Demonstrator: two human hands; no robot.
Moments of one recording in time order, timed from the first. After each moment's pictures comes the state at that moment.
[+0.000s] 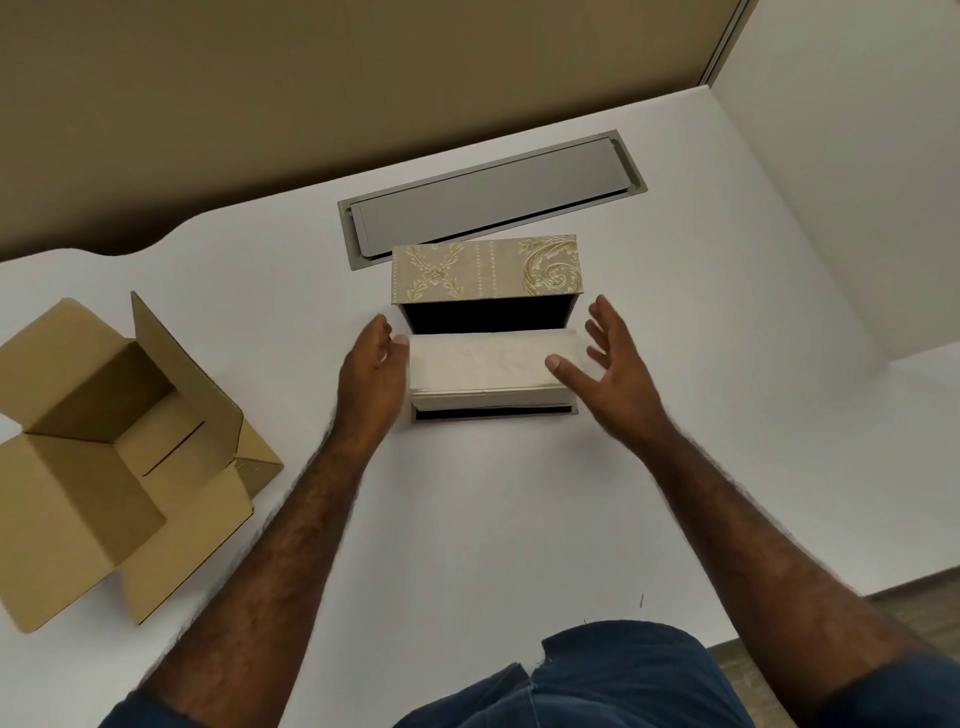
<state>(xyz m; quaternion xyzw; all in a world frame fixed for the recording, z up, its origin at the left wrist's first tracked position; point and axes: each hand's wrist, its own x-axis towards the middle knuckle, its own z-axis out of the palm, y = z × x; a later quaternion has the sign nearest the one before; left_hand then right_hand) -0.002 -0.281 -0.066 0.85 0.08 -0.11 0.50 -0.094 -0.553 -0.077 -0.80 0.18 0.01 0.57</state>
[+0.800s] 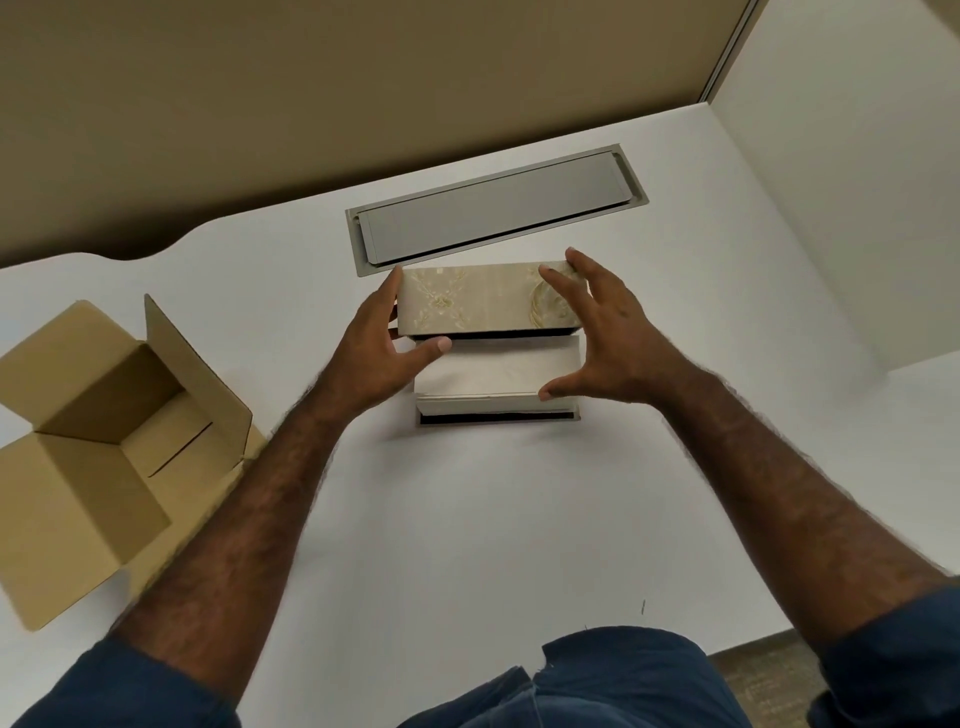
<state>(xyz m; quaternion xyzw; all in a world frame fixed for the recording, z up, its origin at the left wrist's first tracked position) 0.038 -0.264 -0.047 0.87 -0.14 -0.16 0.44 -0.043 -0.580 -0.042 -0.97 -0.06 0.03 0.25</state>
